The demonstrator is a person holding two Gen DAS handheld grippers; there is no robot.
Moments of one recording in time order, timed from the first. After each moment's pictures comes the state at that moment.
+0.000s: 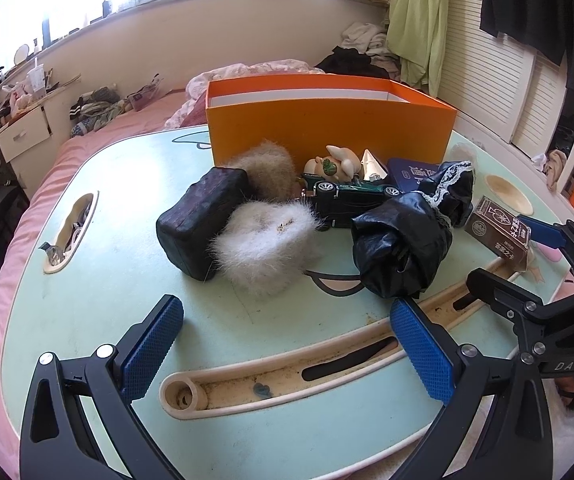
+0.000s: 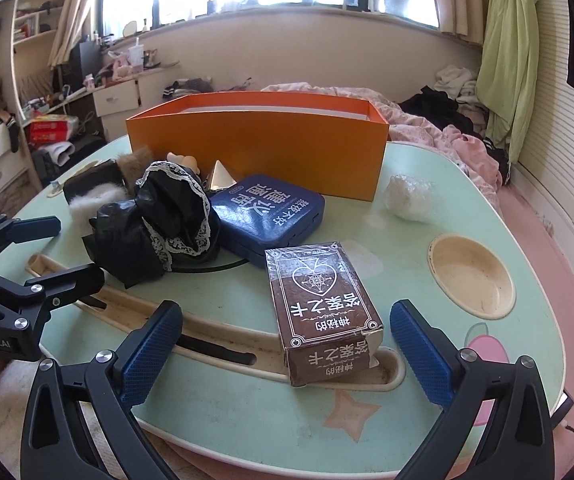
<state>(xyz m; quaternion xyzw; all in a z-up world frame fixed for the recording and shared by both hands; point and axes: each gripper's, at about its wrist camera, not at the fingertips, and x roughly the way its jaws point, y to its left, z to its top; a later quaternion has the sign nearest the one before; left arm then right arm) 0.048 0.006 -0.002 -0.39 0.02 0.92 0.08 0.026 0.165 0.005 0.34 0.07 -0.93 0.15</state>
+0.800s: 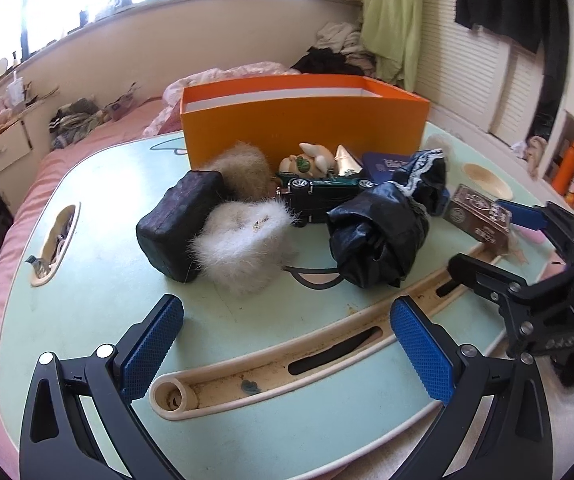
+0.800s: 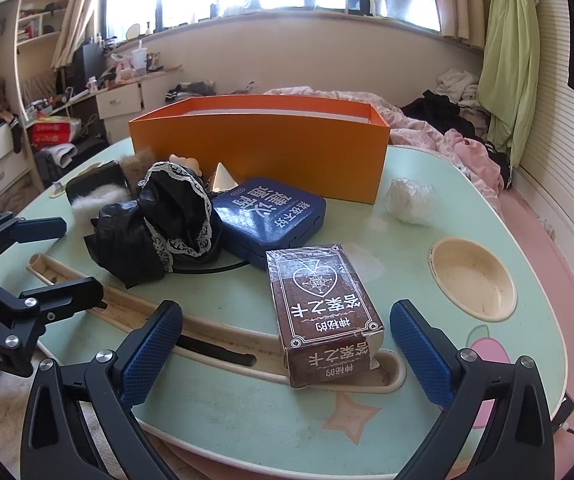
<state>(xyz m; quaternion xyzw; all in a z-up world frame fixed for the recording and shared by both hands) 0.056 0.005 -0.002 -0.37 0.04 0.92 0.12 0.025 0.166 0.005 0.33 0.07 -0.93 0.15</state>
